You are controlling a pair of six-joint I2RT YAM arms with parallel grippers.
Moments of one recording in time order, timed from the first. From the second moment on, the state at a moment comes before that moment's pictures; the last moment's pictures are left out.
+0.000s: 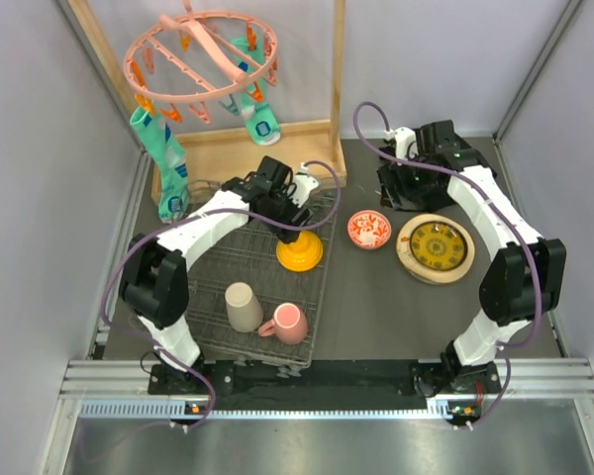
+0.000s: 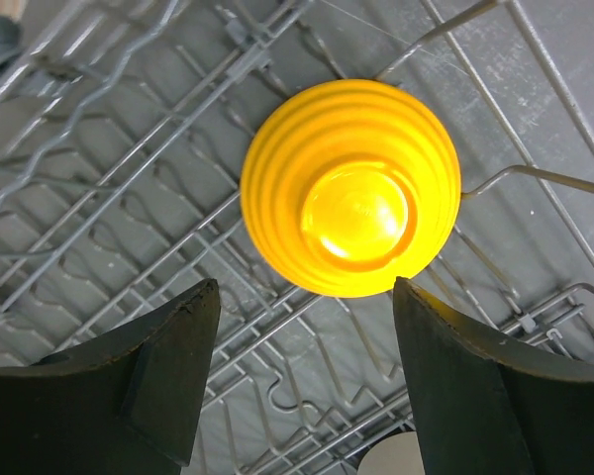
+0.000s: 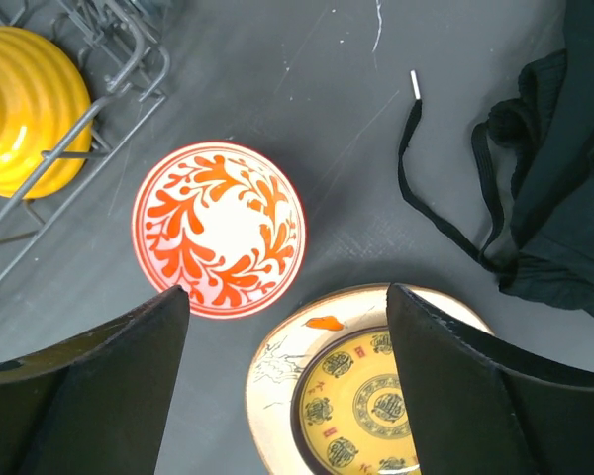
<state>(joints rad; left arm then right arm) -0.53 1.73 1.41 -0.67 0.18 0.29 0.19 1.68 1.52 -0.77 -0.33 -0.32</state>
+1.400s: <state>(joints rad) -0.58 1.88 1.47 -0.68 0.22 0.29 0.19 1.60 1.45 -0.78 -0.32 -0.34</state>
